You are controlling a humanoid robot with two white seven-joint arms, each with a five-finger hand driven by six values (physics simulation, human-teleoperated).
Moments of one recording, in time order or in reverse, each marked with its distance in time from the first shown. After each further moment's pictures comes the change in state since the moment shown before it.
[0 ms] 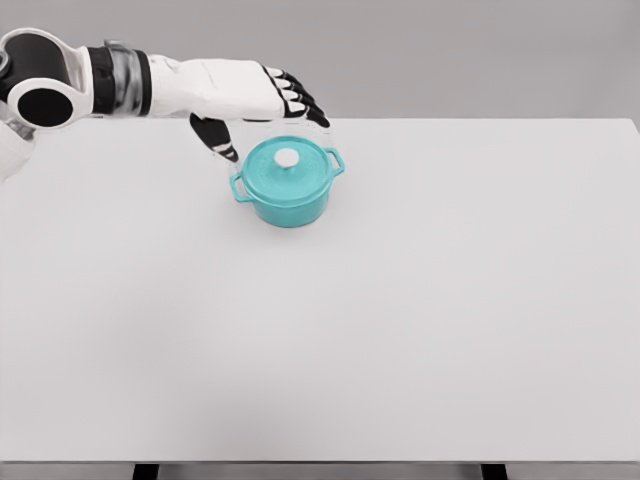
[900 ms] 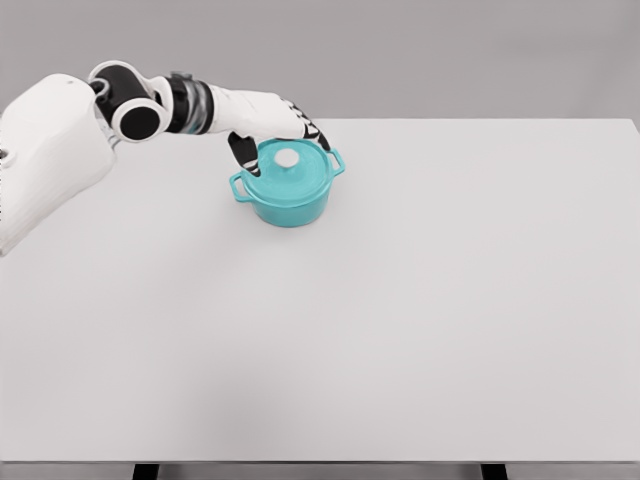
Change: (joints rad) left arm 0.011 -0.225 -0.072 0.327 -0.140 0.047 0.000; right arm 0.000 0.000 0.000 0.000 0.000 0.000 0.000
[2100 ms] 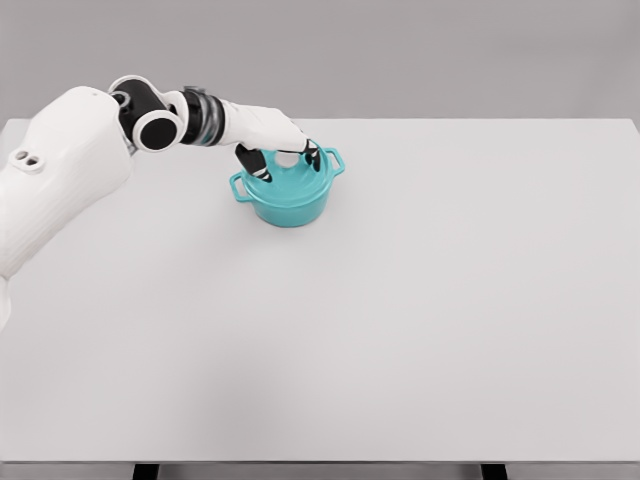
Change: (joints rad) left arm 0.014 -0.059 -0.013 0.099 -0.031 0.001 0.000; right arm 0.000 0.000 0.000 0.000 0.000 0.000 0.000
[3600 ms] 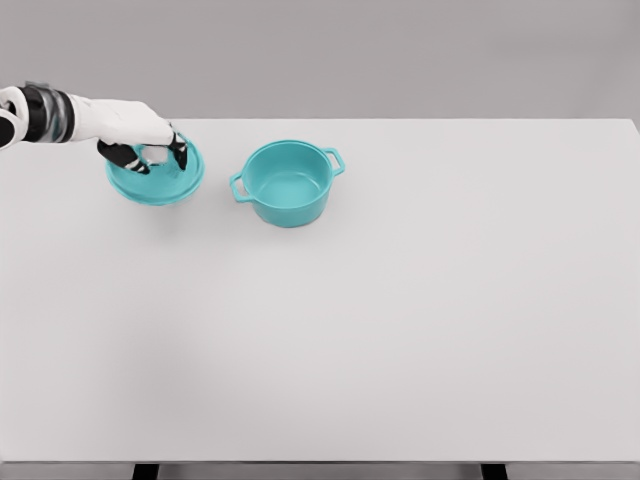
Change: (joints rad) left arm 0.029 0.325 0.053 -0.009 0.003 -0.167 0.000; right arm 0.000 0.000 0.000 0.000 0.000 0.000 0.000
